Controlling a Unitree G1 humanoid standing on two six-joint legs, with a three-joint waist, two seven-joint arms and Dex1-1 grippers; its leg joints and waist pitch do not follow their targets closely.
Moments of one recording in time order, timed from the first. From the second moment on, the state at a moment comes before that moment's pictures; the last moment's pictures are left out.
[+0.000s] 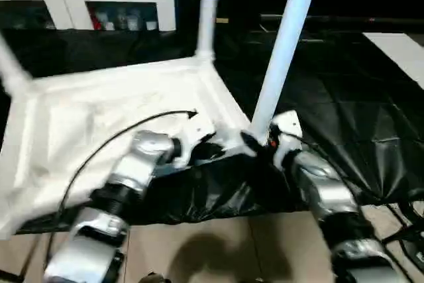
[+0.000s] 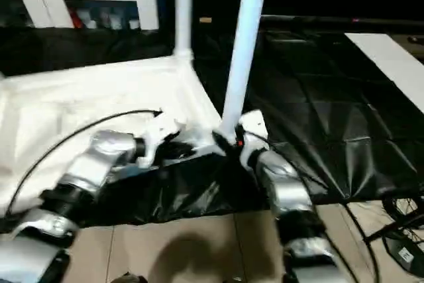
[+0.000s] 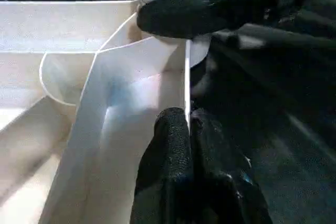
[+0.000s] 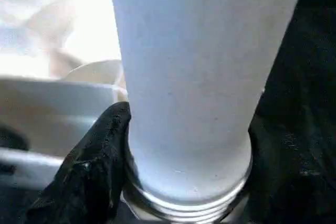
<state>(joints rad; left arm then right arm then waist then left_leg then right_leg) -0.63 0.18 -0.23 0.58 0.12 0.22 -0.91 -0.50 -0.07 -0.03 0.67 0.07 0.04 0.41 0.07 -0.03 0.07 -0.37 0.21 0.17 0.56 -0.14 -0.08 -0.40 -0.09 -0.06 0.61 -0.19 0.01</state>
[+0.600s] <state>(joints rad) -0.61 0.25 -0.28 0.51 0.10 0.18 -1.08 -0.44 -0.19 0.03 0.57 0.10 0.02 0.73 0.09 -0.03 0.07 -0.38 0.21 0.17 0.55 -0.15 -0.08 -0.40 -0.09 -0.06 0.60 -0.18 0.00</state>
